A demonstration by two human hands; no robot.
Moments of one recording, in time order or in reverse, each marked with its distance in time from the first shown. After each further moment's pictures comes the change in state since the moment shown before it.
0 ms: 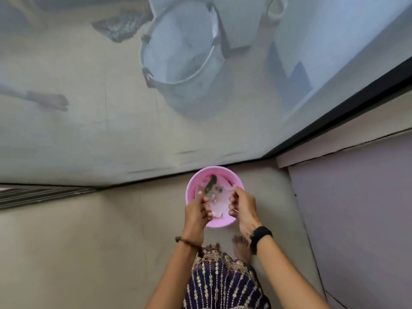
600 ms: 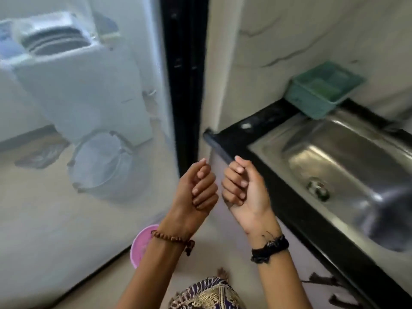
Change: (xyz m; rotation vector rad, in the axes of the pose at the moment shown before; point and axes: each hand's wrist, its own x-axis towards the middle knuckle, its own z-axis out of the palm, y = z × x) left_hand -0.452 0.076 0.181 -0.006 -1.247 -0.042; right_hand -0.412 -0.201 -0.228 0.822 -0.484 -0.587
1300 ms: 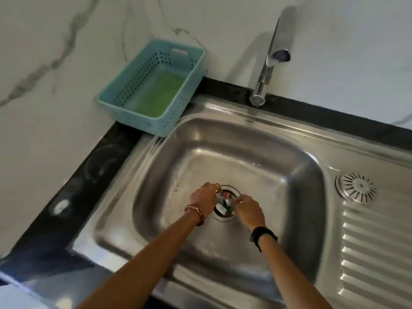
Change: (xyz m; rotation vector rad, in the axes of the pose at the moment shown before) left_hand 0.400 -0.283 0.031 2.200 -0.238 -0.304; right_hand 0.049 -0.226 -0.376 -1.065 1.028 0.180
